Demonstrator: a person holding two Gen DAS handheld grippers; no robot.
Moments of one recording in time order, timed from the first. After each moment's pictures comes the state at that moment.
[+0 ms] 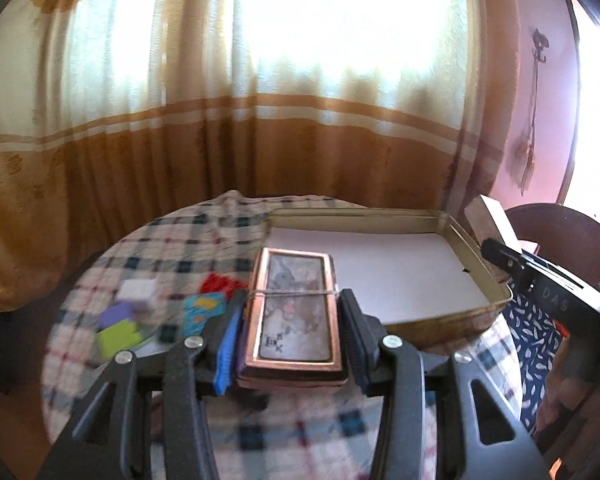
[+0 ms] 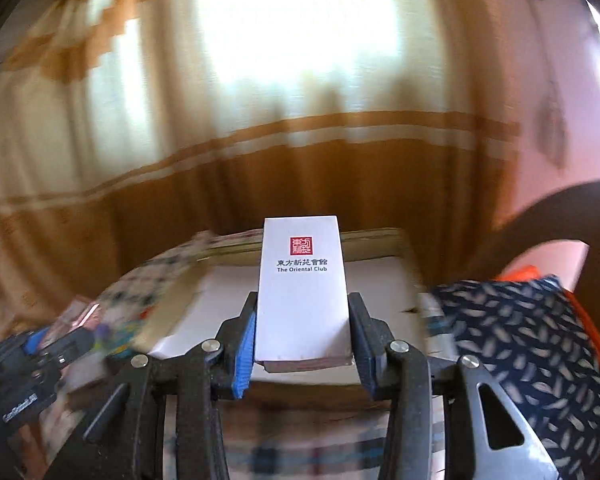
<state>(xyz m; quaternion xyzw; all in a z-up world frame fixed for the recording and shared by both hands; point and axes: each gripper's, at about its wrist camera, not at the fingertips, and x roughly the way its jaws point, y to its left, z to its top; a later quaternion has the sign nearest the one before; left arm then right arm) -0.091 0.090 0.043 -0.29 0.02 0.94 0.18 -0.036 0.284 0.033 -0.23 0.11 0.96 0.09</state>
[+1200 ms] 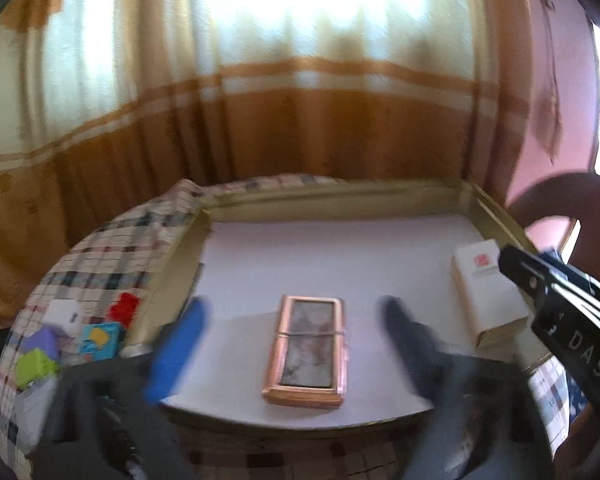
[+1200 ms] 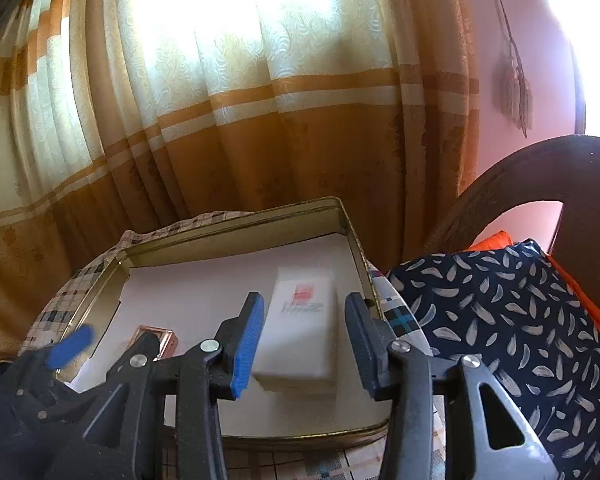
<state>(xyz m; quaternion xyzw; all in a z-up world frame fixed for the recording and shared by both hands) -0.141 0.182 -0.006 -0.29 0.06 0.95 0.13 -0.078 0.323 -0.008 -0.25 0.14 0.94 0.16</state>
